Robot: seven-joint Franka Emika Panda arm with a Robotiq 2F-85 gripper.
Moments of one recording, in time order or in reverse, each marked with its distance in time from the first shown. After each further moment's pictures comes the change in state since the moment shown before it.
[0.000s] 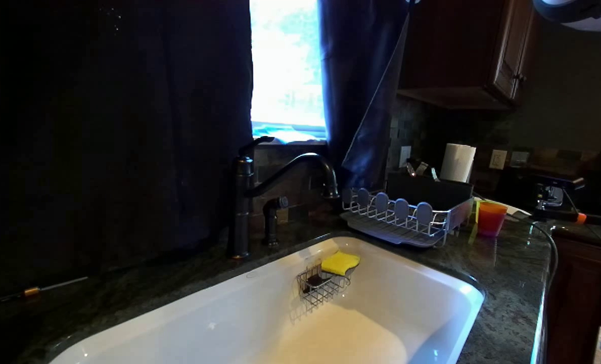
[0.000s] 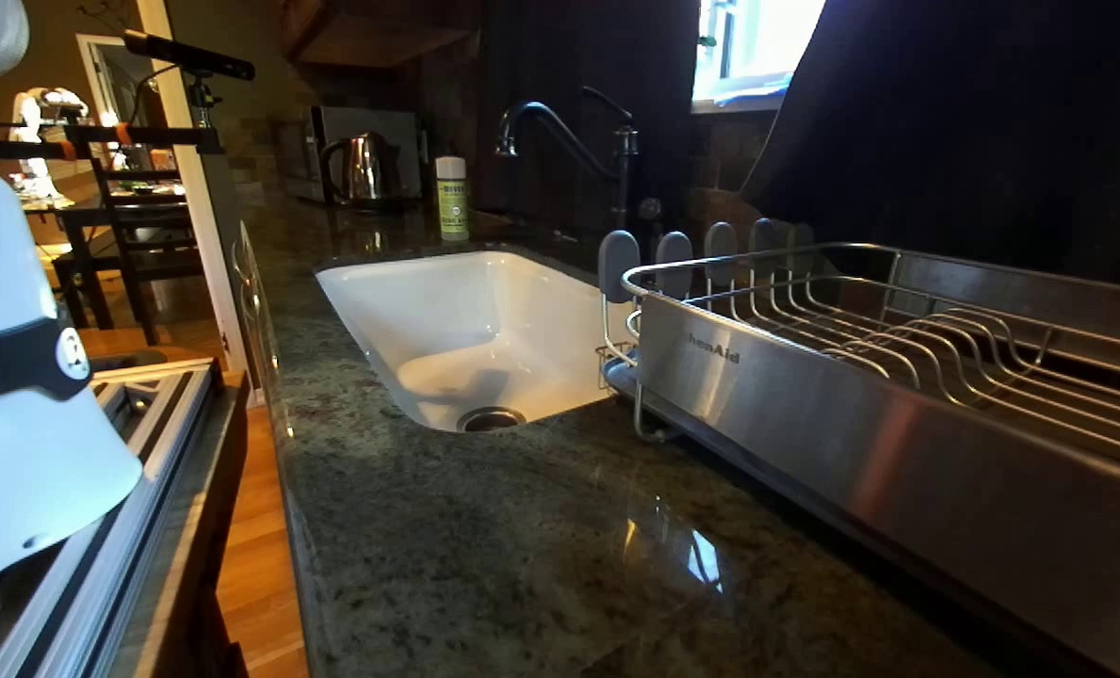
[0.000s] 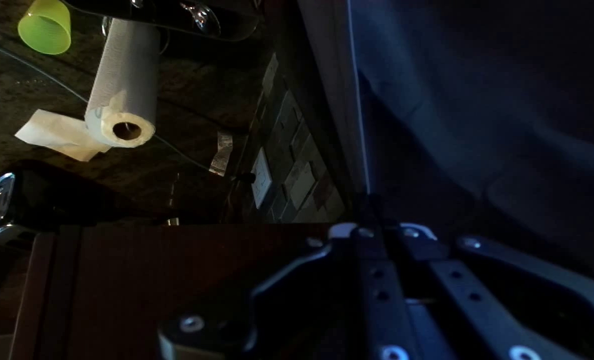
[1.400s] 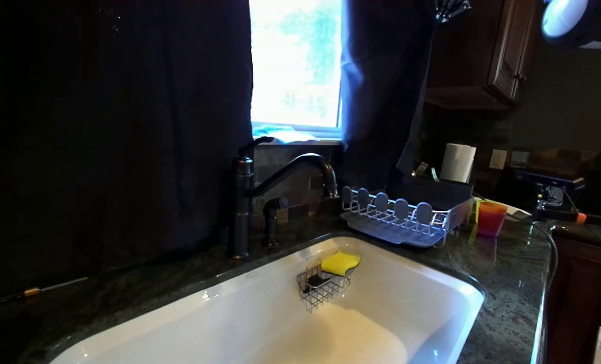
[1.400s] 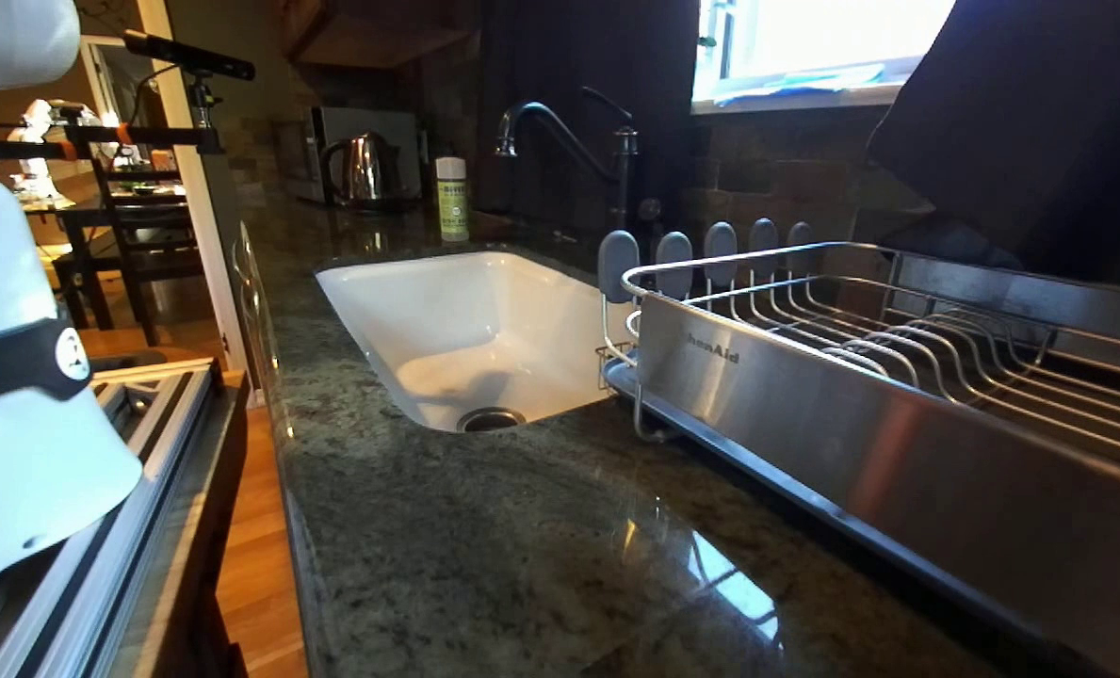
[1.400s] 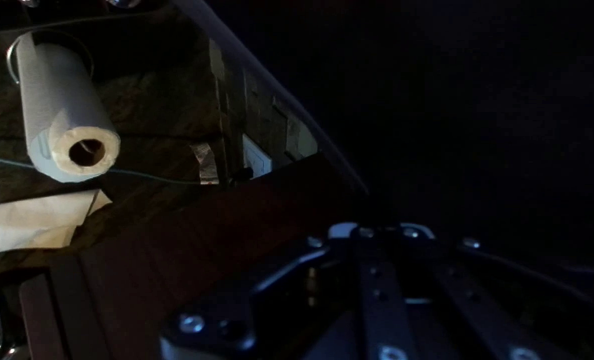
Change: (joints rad) arm -0.416 0.056 0.038 -0.013 0.402 0.236 0.136
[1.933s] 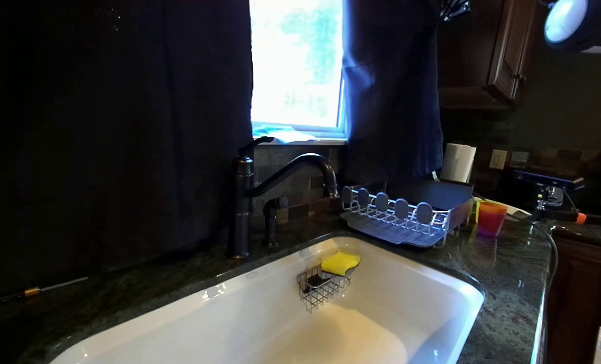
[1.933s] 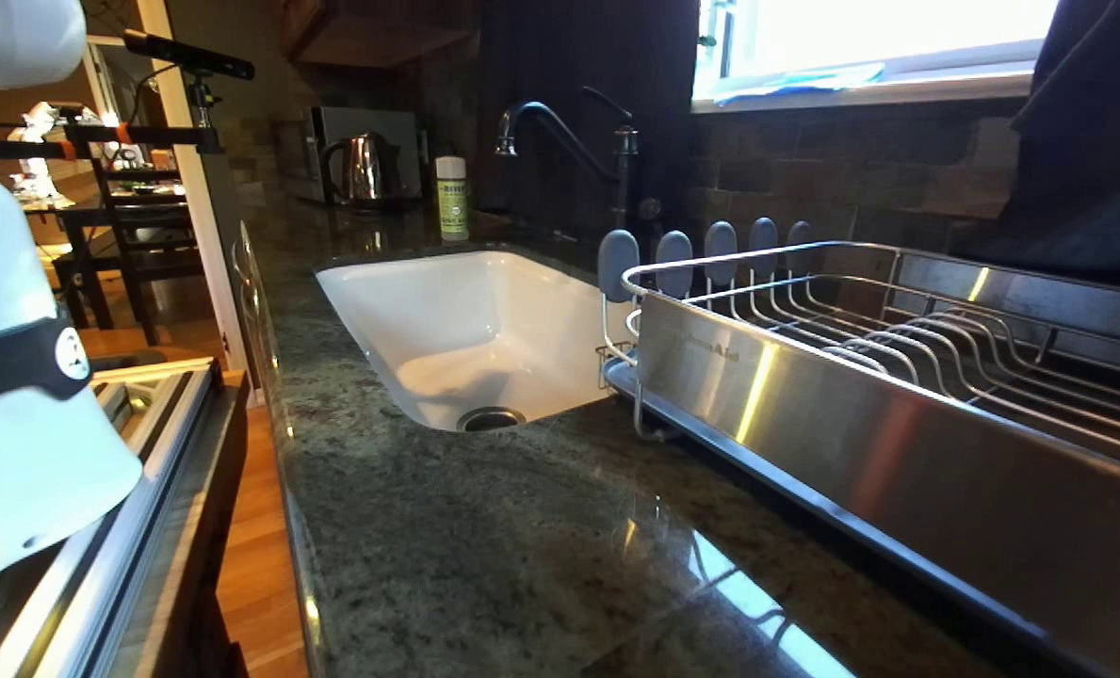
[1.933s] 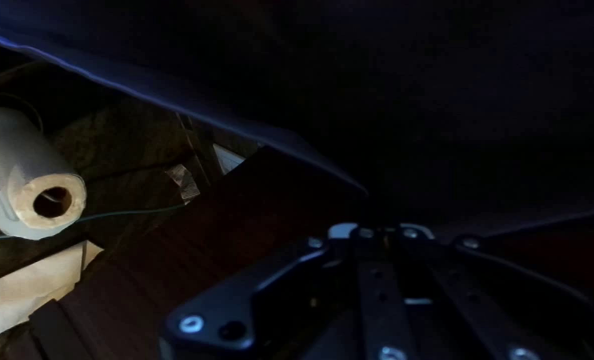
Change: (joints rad) arm -0.069 0.021 0.029 0.000 0.080 0.118 0.201
